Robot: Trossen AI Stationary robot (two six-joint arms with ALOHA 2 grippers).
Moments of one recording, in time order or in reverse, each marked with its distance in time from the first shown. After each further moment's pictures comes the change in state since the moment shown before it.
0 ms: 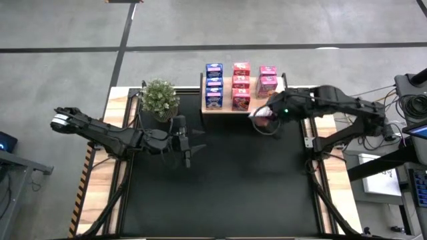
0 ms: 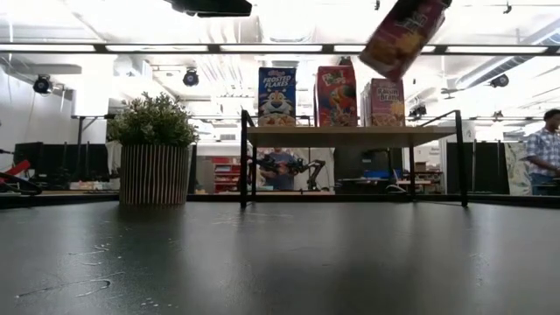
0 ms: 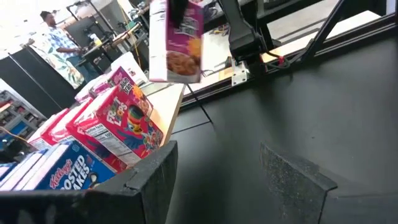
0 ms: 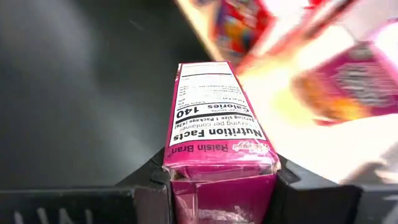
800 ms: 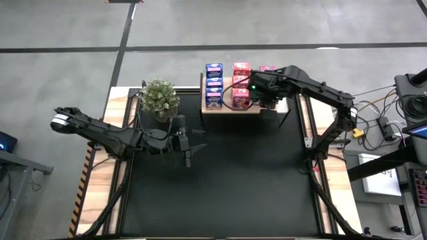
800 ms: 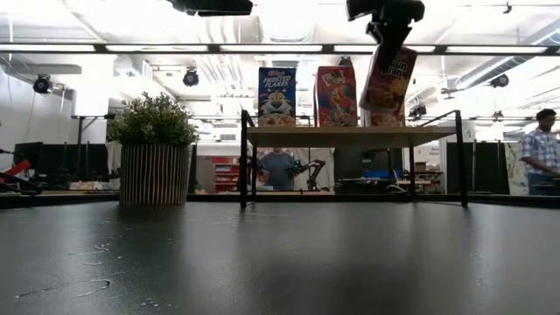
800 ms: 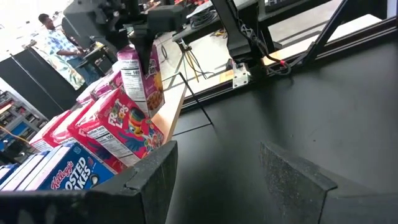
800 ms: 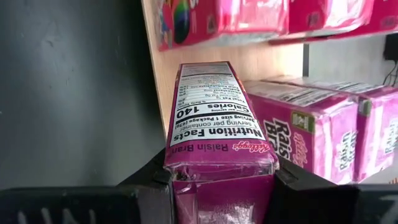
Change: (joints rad) left arm 0.001 0.000 0.000 0.014 0.000 0.002; right arm -0.283 0.341 0.275 -0.235 0.057 -0.685
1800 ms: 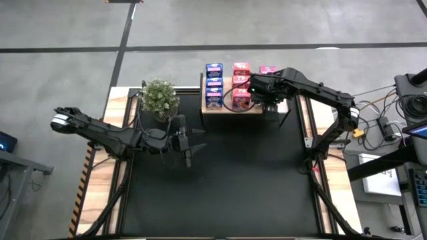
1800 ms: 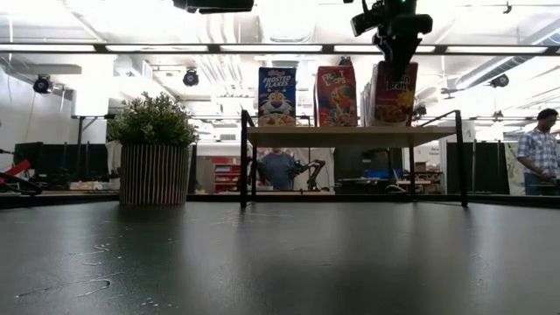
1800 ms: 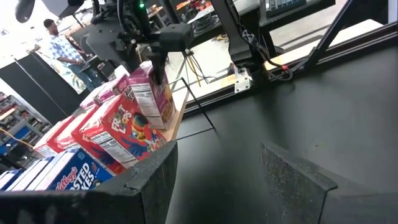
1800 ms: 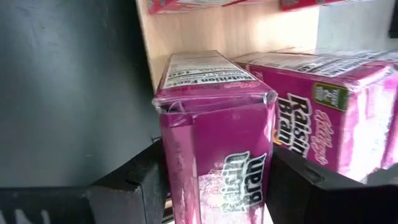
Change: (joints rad) left arm 0.000 0.000 0.000 0.022 0.000 0.014; right arm -0.031 -0.021 -0.108 0.000 0.020 0.010
